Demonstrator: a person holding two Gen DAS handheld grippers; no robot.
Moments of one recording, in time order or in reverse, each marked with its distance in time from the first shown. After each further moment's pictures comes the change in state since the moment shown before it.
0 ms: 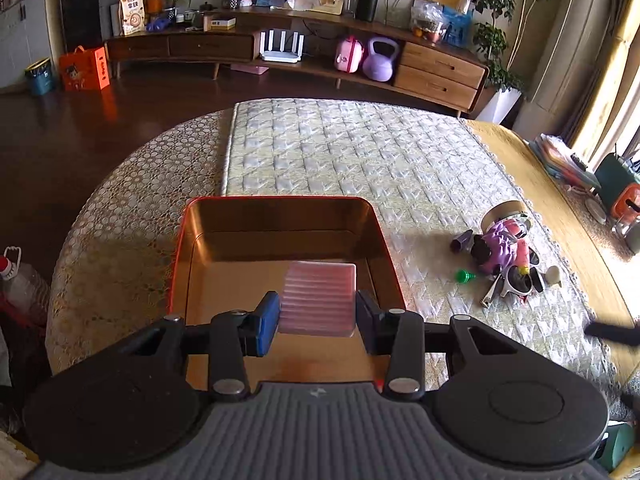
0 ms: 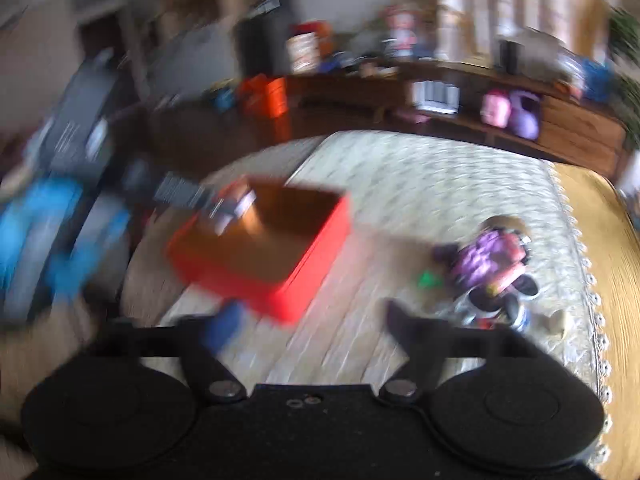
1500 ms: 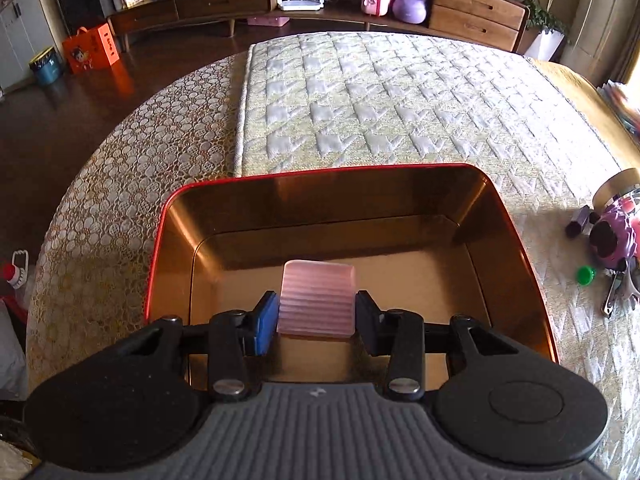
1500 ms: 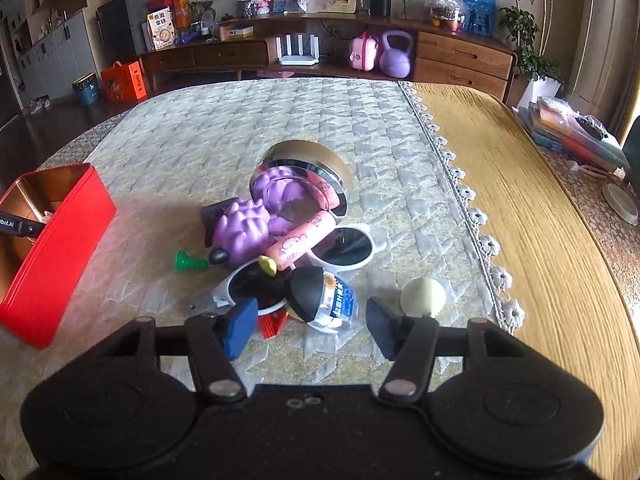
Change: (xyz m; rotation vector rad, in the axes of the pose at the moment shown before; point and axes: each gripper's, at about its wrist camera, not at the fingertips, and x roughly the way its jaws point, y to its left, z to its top) left arm 0.136 0.023 0.026 0.069 0.157 0.135; right arm 0.087 -0.166 -0.014 0.258 0.098 -0.334
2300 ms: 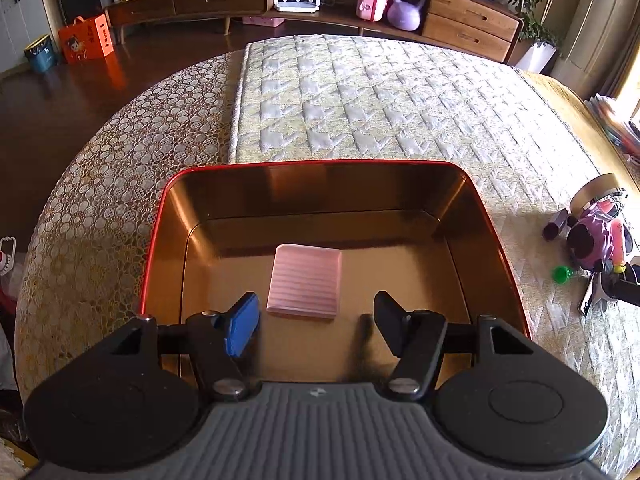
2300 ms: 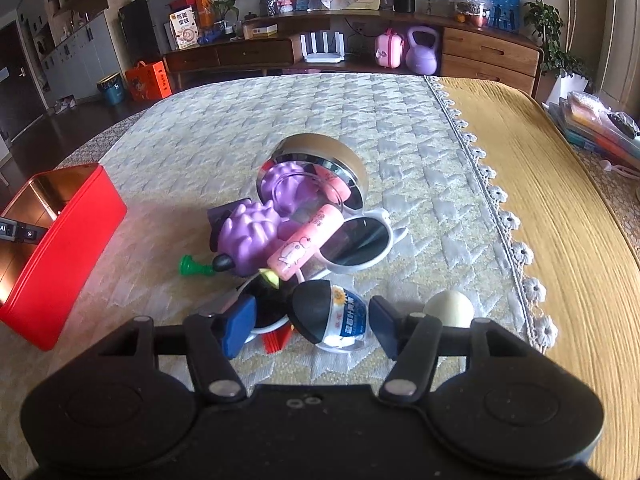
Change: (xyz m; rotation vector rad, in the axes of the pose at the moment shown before) left arm -0.013 0.004 -0.008 -0.045 -0.006 -0.058; right arm 0.017 -0.010 0.005 -0.010 0.005 0.097
